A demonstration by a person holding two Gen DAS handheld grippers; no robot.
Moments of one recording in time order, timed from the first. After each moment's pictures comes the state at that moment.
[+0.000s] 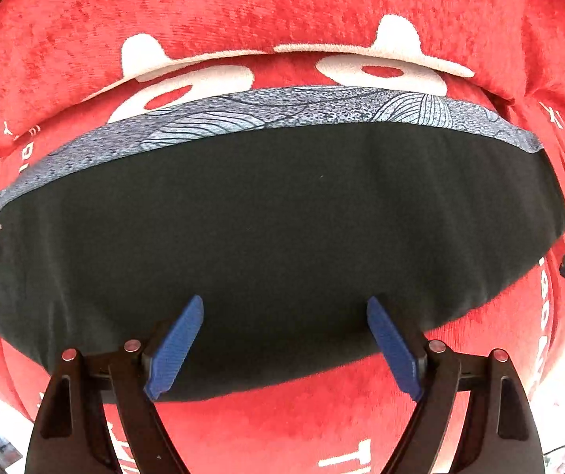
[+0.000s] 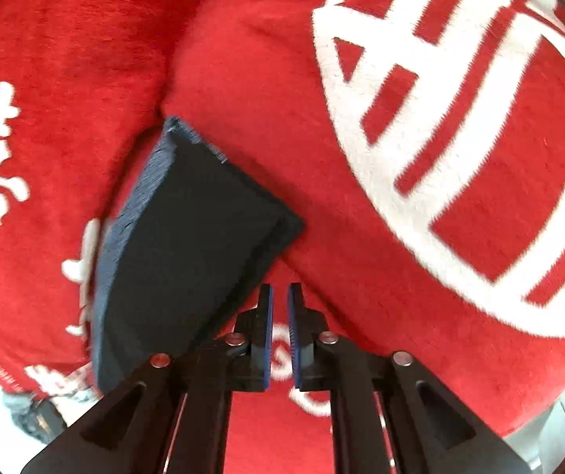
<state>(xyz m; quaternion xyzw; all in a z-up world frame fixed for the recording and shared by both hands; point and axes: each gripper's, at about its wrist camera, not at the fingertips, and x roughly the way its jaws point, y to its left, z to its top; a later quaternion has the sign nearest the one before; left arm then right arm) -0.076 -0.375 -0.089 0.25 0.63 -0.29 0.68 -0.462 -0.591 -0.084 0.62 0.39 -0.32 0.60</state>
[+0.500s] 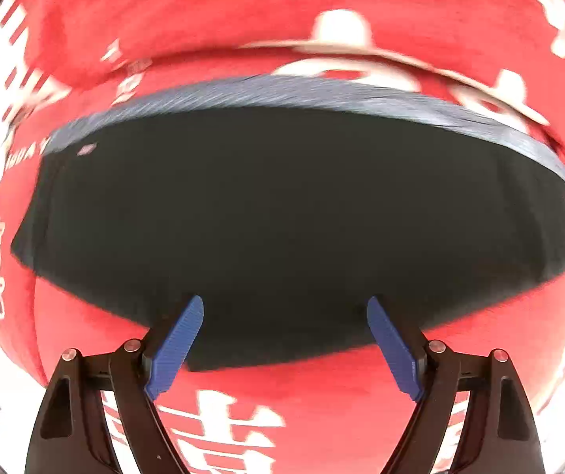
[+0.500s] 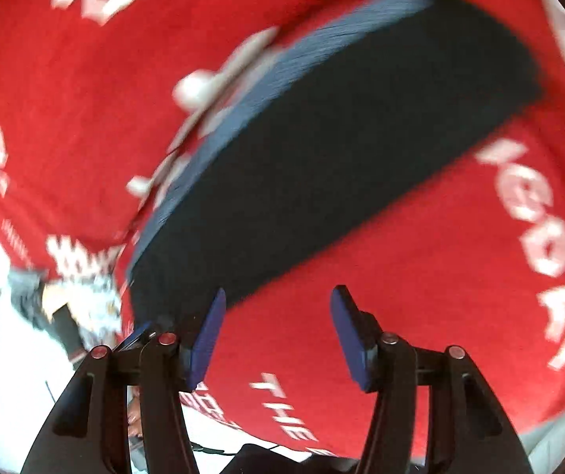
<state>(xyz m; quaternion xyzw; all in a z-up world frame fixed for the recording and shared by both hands) -0.012 -0.240 -0.085 0.21 0.64 -0.20 0.71 -0.329 -0.463 -0.048 0.56 0.46 -0.14 0.67</state>
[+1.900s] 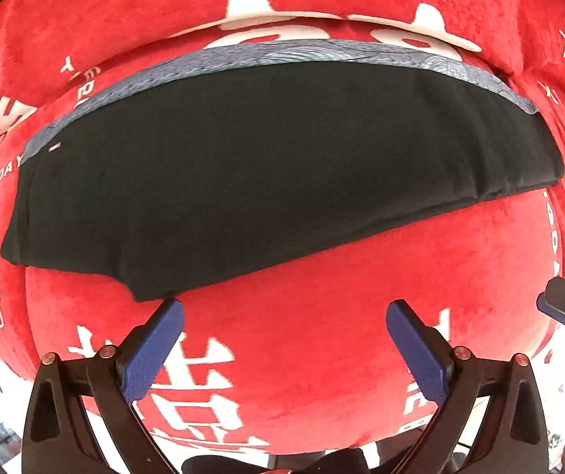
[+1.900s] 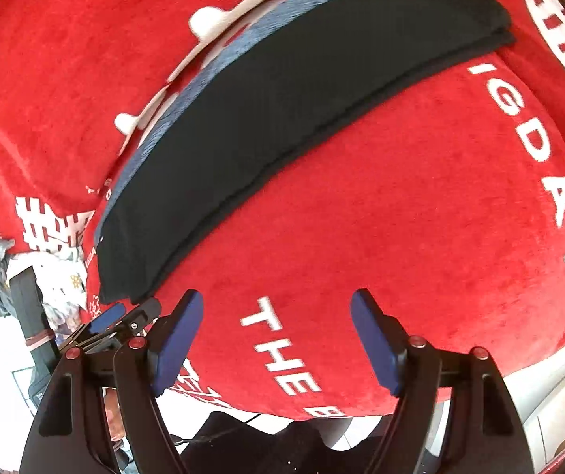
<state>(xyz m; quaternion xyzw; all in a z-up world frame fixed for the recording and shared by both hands) -0.090 -0.264 -0.062 0.26 0.64 -0.27 0.67 -0.328 -0.384 -0.046 0.53 0.51 -0.19 0.65</state>
